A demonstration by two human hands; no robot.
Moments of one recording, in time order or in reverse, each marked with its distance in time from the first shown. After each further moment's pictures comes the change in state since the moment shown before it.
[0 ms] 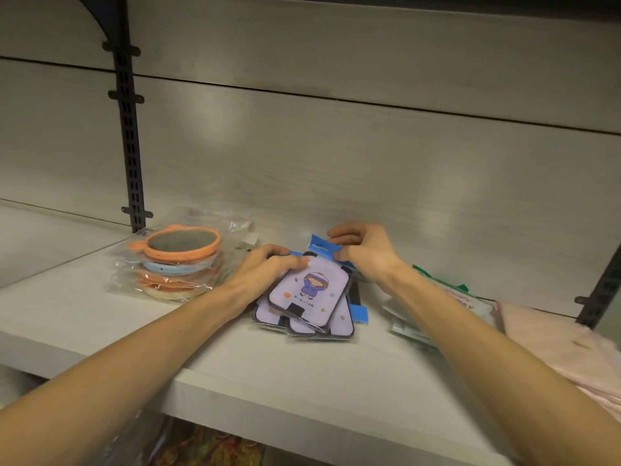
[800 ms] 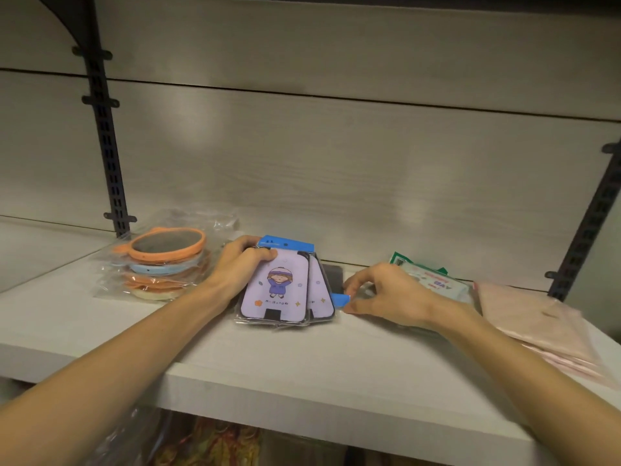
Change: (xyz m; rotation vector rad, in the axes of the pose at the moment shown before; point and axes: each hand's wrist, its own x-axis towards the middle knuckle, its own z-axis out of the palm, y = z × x) left_hand -0.001 0.000 -0.007 -0.101 0.069 -0.001; right_hand -0.071 0.039 -0.045 -0.670 -0.239 -0.147
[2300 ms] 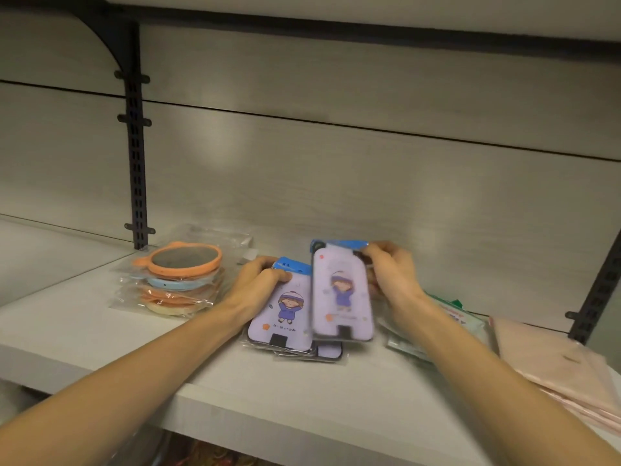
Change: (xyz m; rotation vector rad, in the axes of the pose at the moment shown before) left_hand 0.005 -0.004 0.003 0.043 0.019 0.024; right_hand 0.053 -0.043 -0.012 1.069 0.500 0.342
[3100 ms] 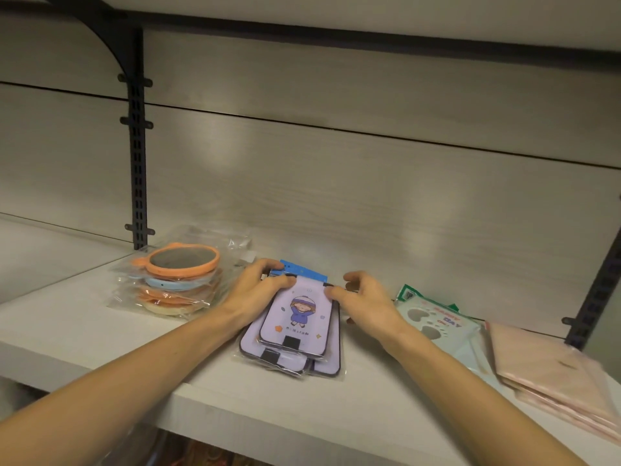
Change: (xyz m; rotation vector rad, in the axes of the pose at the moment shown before) left_hand -0.005 -0.006 0.001 0.077 -0.037 0.067; right_hand -0.024 0.029 0.004 -0.573 -0.197 -0.025
